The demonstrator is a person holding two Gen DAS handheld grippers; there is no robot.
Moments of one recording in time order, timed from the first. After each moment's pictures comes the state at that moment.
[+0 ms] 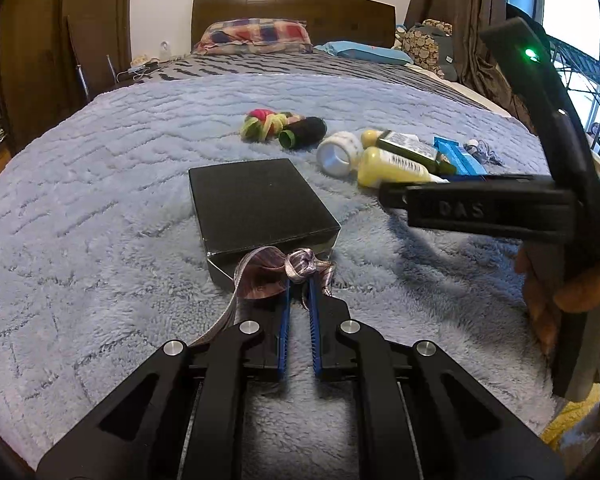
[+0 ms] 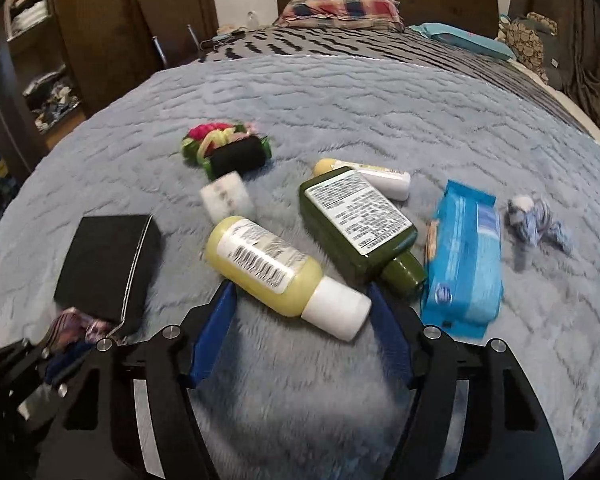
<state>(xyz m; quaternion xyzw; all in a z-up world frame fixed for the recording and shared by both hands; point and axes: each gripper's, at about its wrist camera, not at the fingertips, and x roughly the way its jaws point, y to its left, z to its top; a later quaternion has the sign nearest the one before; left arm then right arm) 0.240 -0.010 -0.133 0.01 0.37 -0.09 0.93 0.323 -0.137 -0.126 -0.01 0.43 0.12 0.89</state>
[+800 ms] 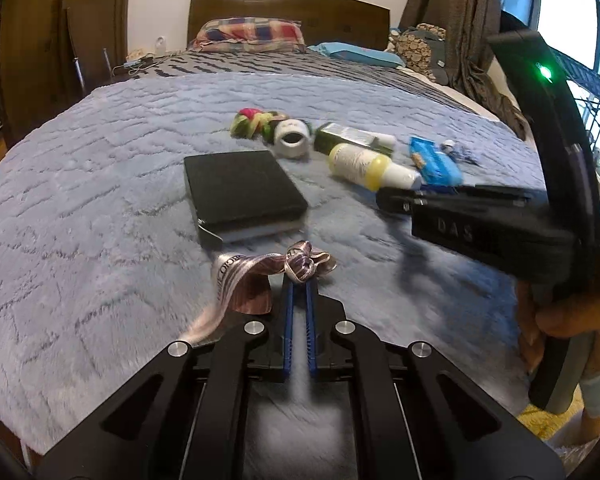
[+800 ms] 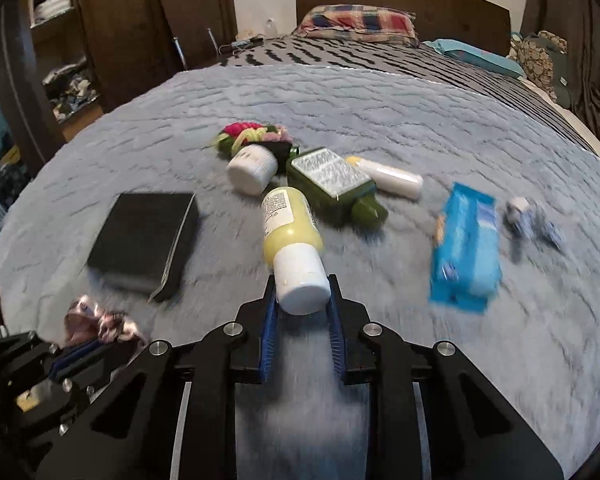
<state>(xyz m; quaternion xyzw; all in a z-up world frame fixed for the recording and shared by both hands) 0.212 -0.018 -0.121 -0.01 0.37 -0.11 0.92 0.269 -0.142 -0.116 -0.01 0.41 0.15 0.90</state>
